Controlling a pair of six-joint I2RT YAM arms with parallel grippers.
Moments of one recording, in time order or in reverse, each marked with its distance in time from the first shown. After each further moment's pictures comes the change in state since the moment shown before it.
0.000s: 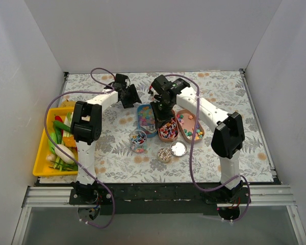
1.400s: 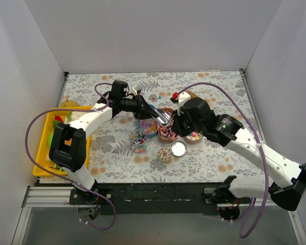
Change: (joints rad) left arm -0.124 -0.488 -0.408 0.122 0.739 -0.534; right arm 0.149 -0.813 -0.651 0.430 0.348 -0.101
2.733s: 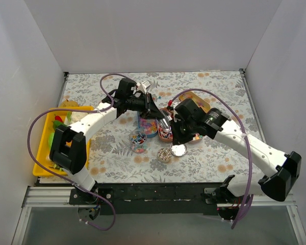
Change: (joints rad) left arm -0.090 -0.024 0.073 -0.048 -0.113 0.360; right arm -0.021 0.160 0.052 -0.247 -0.182 0.116
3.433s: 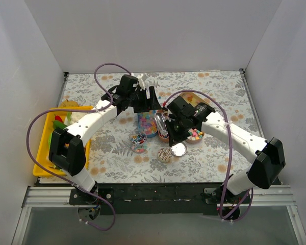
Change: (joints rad) left arm -0.036 -0.003 0.129 -0.172 -0.522 0.234; right arm -0.055 0.149 0.023 -0.013 -0.089 0.019
